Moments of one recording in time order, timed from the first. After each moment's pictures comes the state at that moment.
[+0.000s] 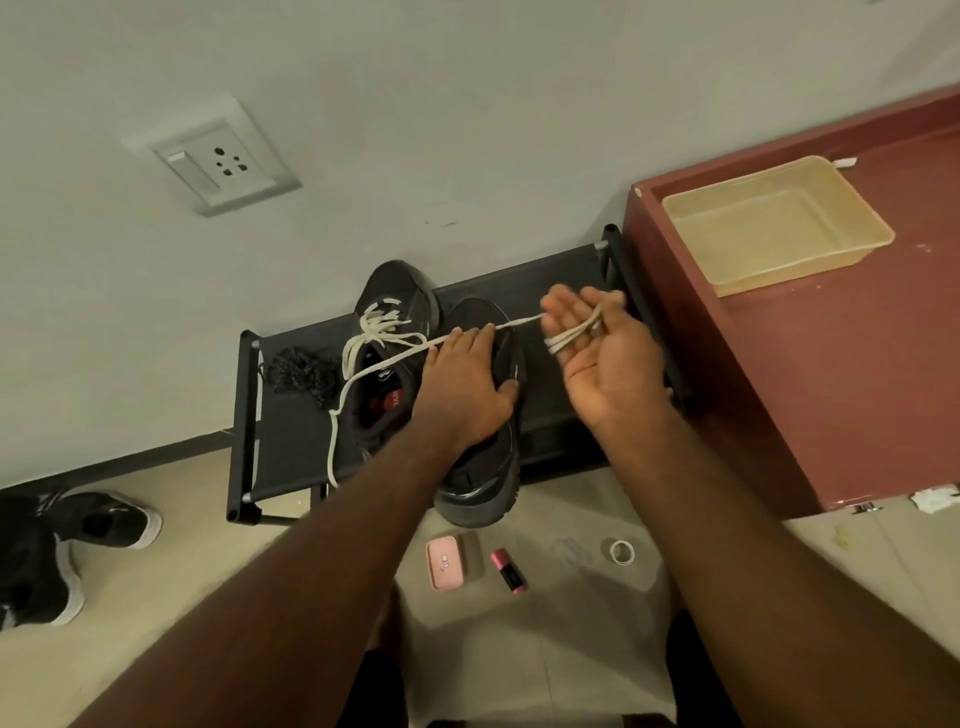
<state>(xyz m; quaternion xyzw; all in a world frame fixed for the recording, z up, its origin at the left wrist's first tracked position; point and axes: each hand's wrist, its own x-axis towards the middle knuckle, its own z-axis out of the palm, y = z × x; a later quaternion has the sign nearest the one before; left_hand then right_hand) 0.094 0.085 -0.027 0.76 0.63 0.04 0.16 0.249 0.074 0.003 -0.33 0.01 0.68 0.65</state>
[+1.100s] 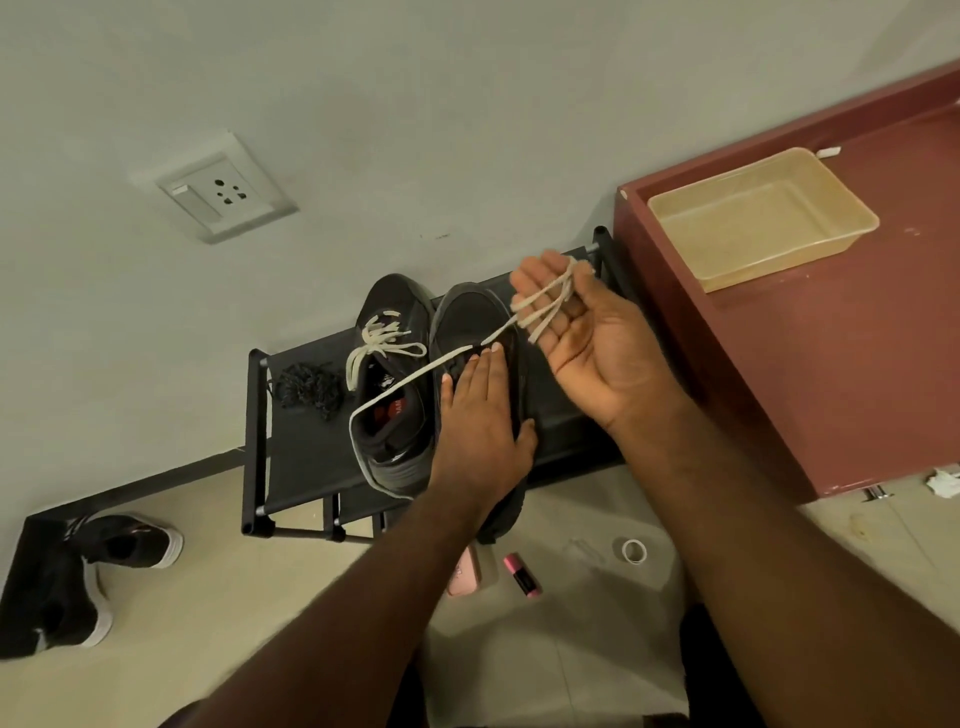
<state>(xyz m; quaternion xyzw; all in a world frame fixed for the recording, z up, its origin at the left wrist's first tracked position) 0.112 0.030 -0.025 0.78 0.60 0.09 0.12 0.259 0.068 0.025 -0.19 -0.06 0.76 0.62</state>
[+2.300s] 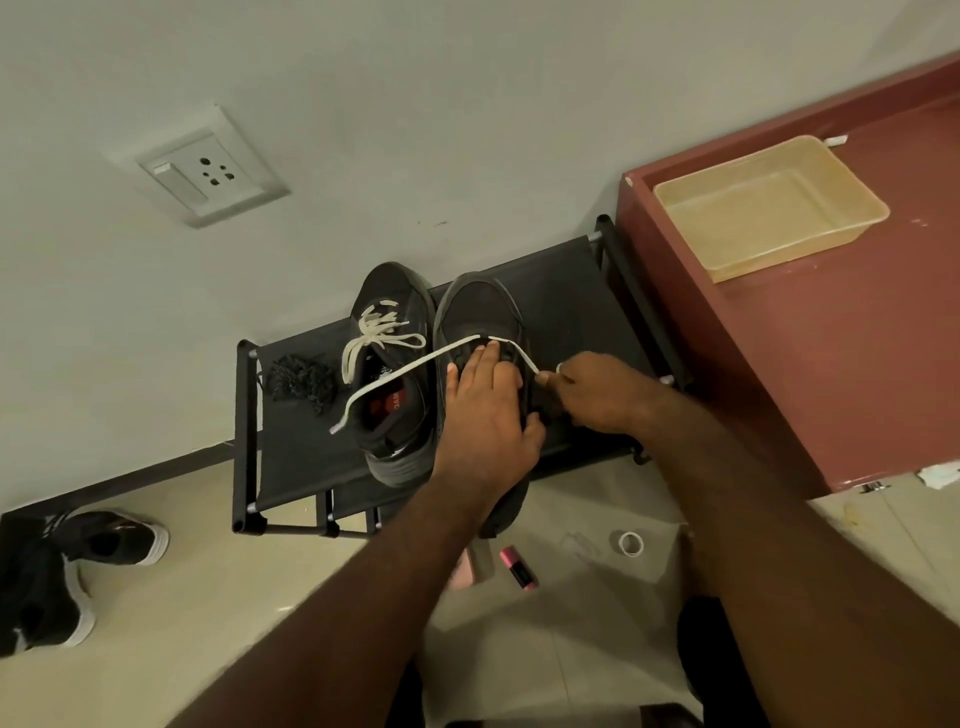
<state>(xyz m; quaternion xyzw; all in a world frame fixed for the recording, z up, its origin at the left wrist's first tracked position) 0.112 0.036 -0.029 0.79 0.59 0.12 0.12 0.272 0.068 -0.025 -0.62 -0.66 0.42 0.06</state>
